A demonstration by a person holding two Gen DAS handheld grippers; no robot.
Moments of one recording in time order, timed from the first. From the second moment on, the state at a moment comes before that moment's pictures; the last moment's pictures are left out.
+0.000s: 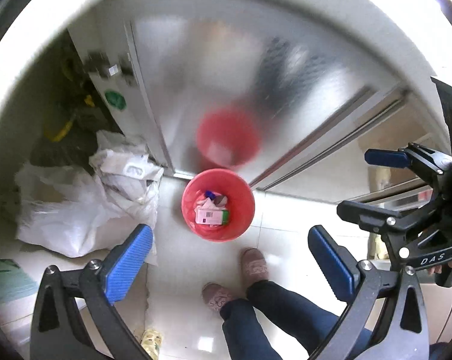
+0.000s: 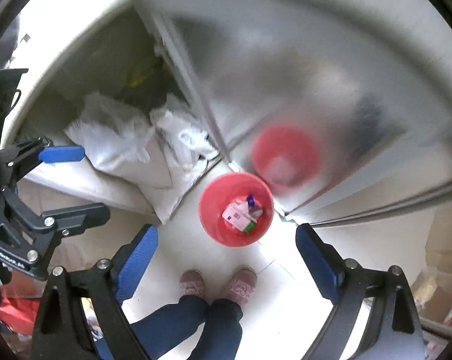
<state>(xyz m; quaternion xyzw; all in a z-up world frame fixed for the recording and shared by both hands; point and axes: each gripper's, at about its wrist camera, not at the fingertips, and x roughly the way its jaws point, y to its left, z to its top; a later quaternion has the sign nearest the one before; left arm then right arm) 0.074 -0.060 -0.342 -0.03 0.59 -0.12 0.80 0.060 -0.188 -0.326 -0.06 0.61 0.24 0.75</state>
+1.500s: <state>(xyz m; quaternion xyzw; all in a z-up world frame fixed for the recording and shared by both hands) 0.152 -0.028 -0.088 -0.06 0.50 -0.01 0.86 0.189 -0.156 -0.085 -0.14 0.50 0.35 0.78</state>
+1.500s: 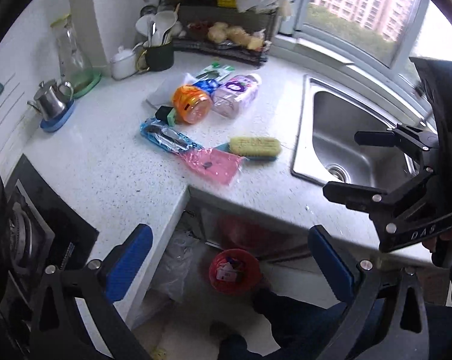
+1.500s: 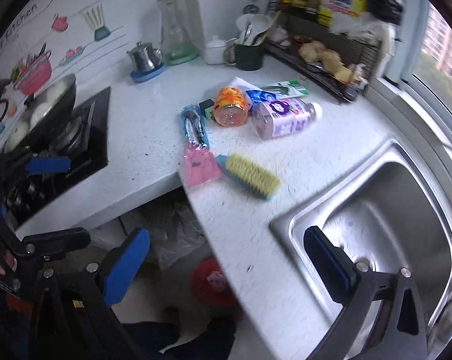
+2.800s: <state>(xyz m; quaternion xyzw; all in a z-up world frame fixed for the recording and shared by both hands) 0.247 0.012 -0.156 -0.17 0.56 0.13 0.80 0.286 -0.093 -0.191 -0.29 0.52 0.50 0.63</state>
